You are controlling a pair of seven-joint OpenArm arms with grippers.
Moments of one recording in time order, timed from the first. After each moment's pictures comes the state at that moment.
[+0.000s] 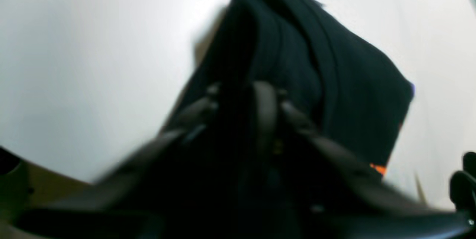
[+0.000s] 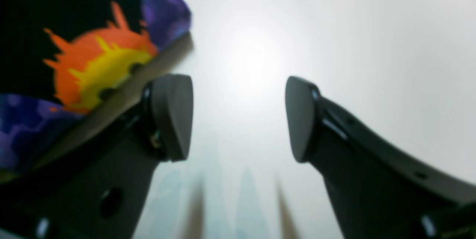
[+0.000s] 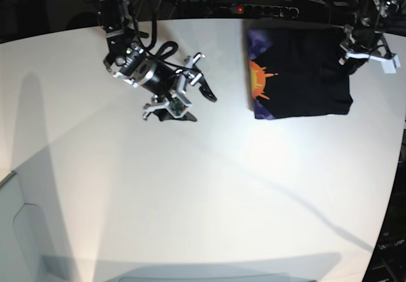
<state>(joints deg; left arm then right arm) 30.3 -8.5 -48.5 109.4 -52.4 -7.8 56.9 -12.8 0.4 -10.3 98.9 -1.0 39.0 -22.5</state>
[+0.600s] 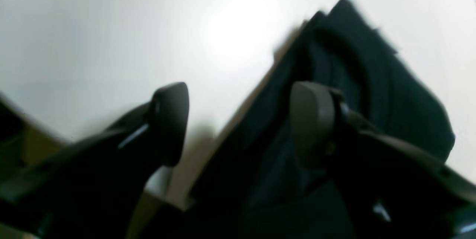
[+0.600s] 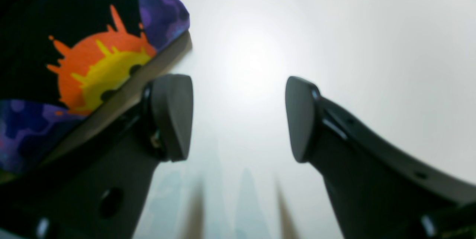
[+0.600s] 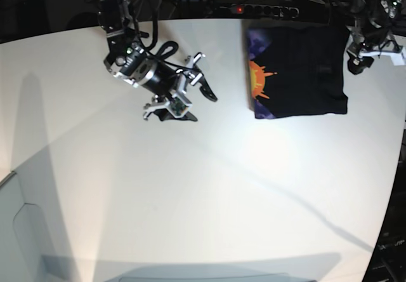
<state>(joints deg) 25.8 -9.8 -53.5 98.5 -52.0 -8.0 57.4 -12.7 0.4 -10.4 98.9 -1.1 39.0 -22.5</state>
